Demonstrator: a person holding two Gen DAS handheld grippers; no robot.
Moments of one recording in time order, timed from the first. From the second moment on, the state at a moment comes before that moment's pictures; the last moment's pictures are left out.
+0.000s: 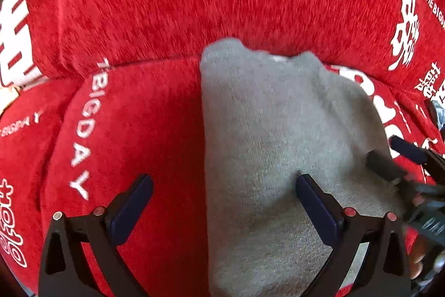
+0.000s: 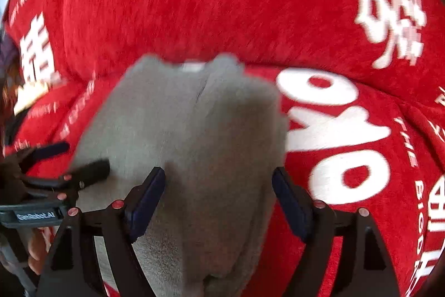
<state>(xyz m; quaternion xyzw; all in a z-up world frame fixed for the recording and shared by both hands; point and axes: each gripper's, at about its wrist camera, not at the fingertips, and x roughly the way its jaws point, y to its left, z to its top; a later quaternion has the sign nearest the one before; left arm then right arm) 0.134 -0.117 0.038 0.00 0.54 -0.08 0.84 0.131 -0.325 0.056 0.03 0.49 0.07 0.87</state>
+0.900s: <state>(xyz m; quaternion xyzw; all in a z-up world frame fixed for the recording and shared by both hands) 0.109 -0.107 0.064 -0.06 0.57 -0.19 0.80 0.099 -0.310 0.073 0.14 0.49 0.15 0.85</state>
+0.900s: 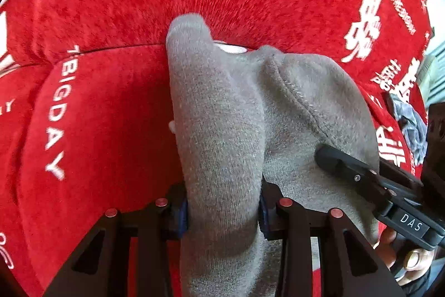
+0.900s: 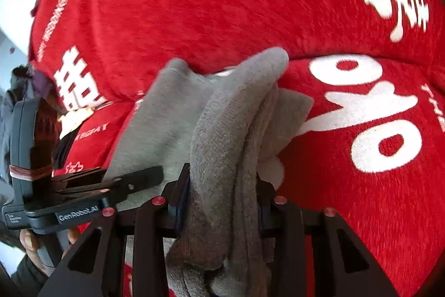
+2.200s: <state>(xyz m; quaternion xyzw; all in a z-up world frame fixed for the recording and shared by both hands) -0.086 0.053 0.064 -0.09 0.51 -0.10 0.85 -0.100 -0.235 0.068 0.04 0.44 0.16 0.88</state>
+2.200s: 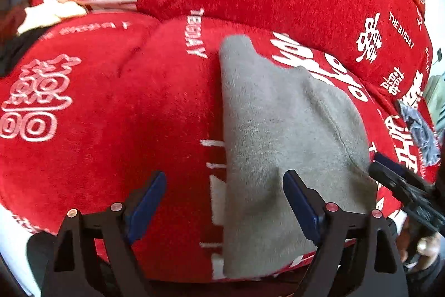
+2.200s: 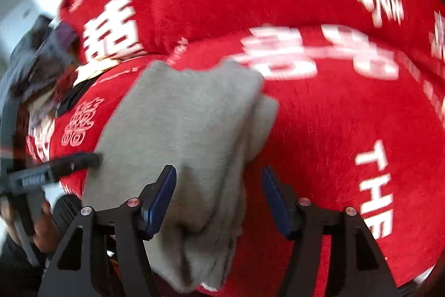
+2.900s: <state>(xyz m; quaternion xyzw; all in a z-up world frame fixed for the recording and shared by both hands) -0.014 -0.007 0.051 0.06 0.53 -0.05 0.84 -0.047 -0.182 0.058 -0.06 0.48 0.27 0.83</state>
